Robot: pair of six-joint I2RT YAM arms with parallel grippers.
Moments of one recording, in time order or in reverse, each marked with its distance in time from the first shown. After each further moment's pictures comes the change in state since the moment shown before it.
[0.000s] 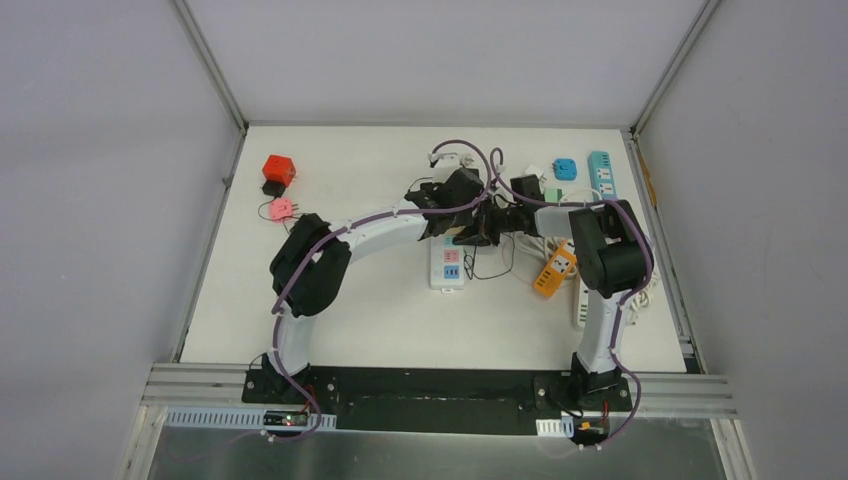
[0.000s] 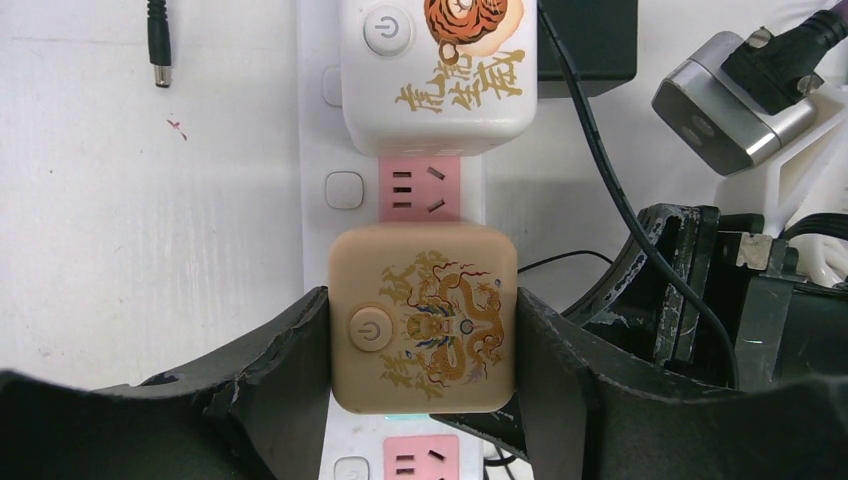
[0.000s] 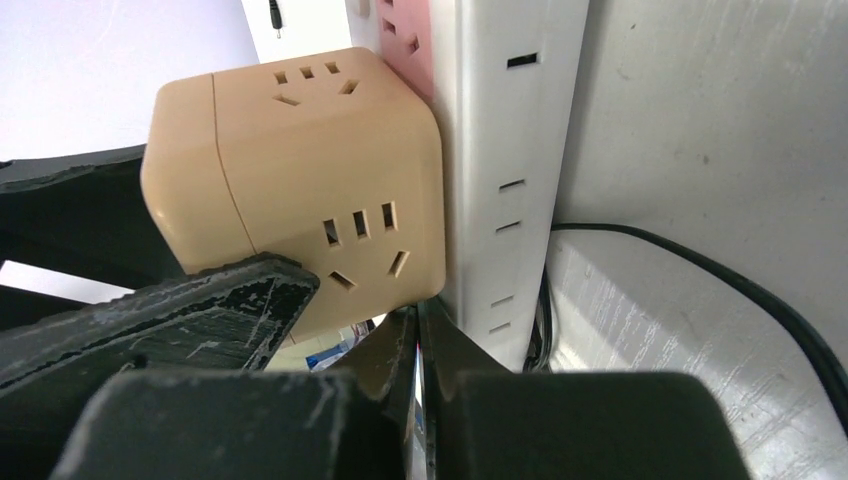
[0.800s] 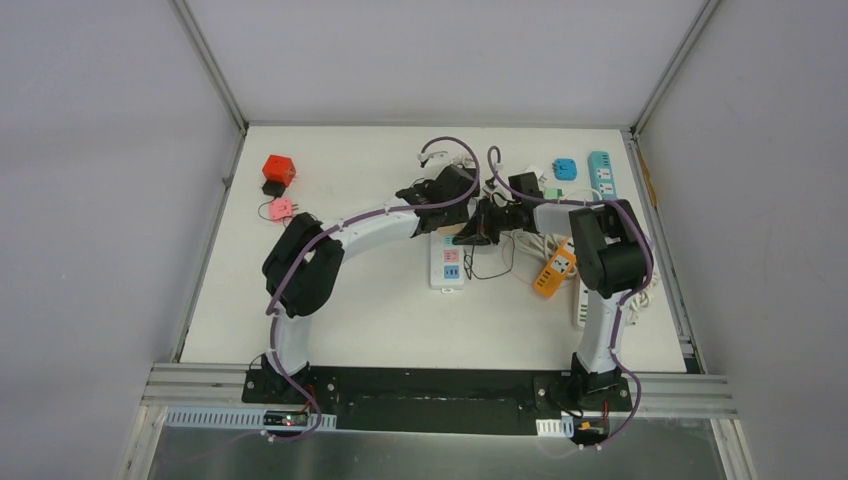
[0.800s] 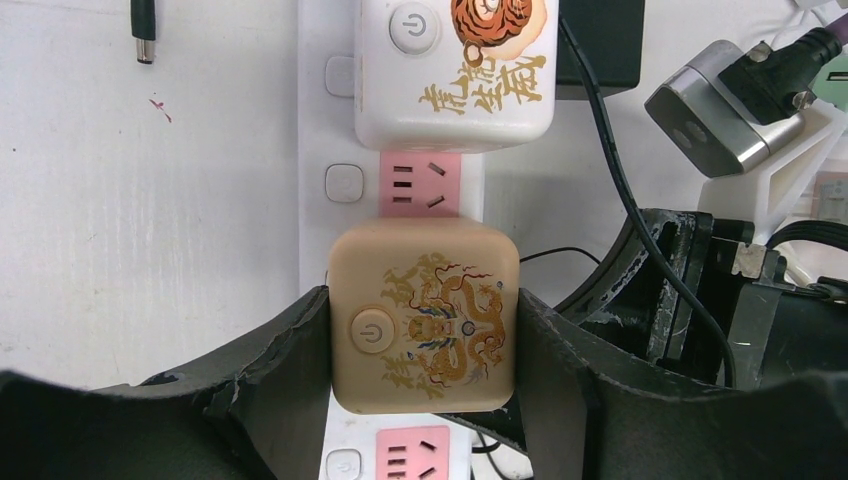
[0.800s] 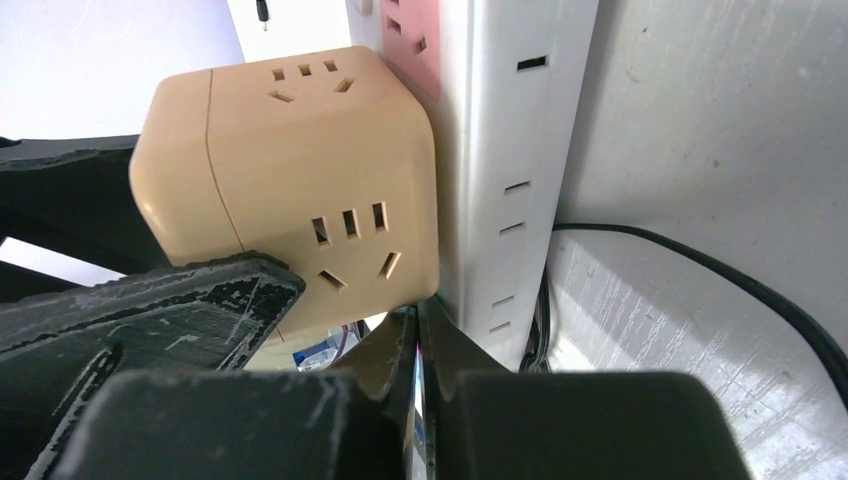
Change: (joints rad) left arm 0.035 -0.028 -0.030 -0.023 0.106 -0.124; right arm 0.009 0.000 0.037 -0.083 0.015 -0.059
